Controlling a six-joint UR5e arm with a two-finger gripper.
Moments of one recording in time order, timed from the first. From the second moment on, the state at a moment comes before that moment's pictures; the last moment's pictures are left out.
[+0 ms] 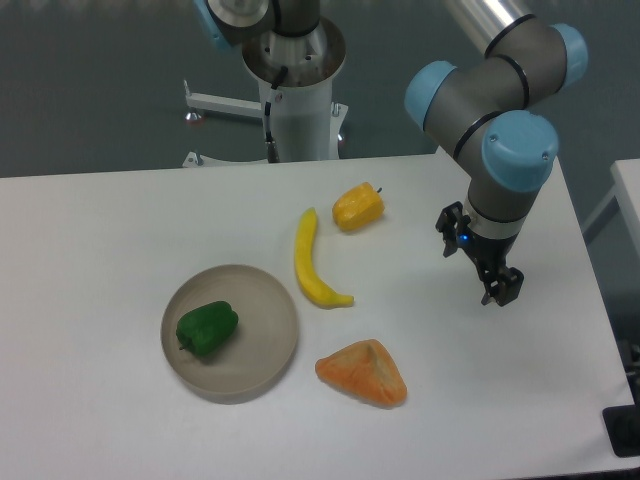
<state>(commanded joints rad) 2.41 -2.09 -1.23 -1.33 1.57 1.62</state>
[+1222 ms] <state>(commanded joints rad) 2.10 -1.97 -1.44 -1.33 1.33 1.30</state>
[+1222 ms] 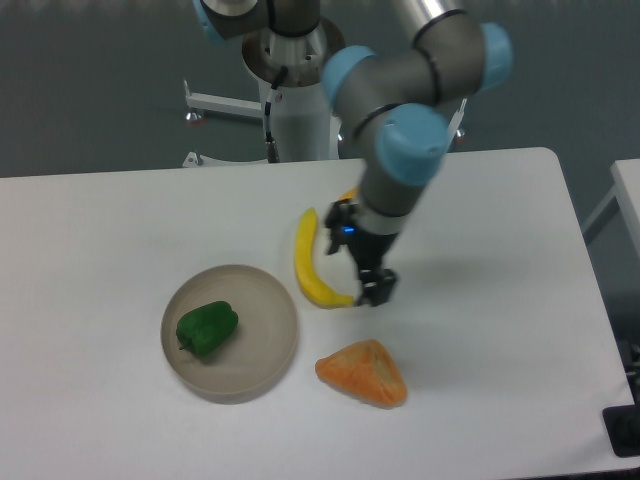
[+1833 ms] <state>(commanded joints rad) 1.97 -2.14 -1.44 -1.08 1.26 0.78</state>
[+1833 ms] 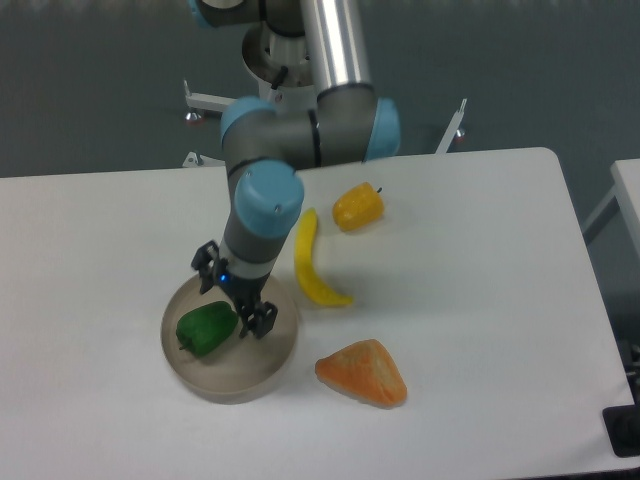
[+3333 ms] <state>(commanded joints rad) 2.34 -1.92 -1.43 -1.25 1.27 1.23</state>
